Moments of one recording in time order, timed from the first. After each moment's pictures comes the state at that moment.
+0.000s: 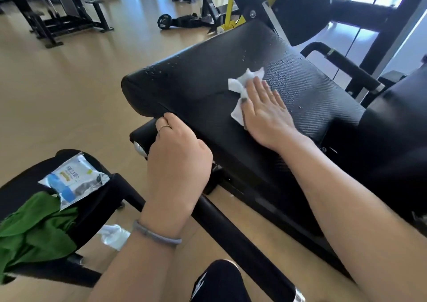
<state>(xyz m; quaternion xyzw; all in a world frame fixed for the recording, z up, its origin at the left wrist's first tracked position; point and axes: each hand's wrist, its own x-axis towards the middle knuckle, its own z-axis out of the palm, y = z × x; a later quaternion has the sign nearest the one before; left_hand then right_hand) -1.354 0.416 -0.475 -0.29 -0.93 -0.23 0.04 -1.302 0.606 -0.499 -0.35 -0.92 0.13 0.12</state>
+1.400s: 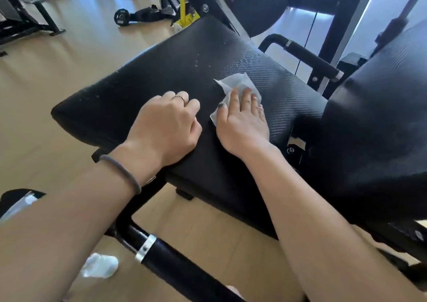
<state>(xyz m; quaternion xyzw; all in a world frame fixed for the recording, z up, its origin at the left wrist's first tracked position) -1.412 0.517 -0.463 -0.63 -0.74 -0.02 0.23 -1.296 0.627 -0.505 -0.49 -0.83 0.22 0.11</state>
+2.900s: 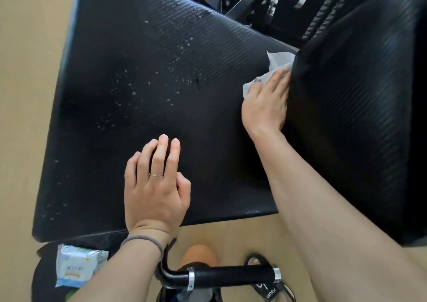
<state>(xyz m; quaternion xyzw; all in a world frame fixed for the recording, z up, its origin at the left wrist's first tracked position) -1.420 0.521 -0.453 -0.68 -0.73 0.02 0.05 -1.250 0.714 -0.517 -0.79 -0.54 0.26 0.10</state>
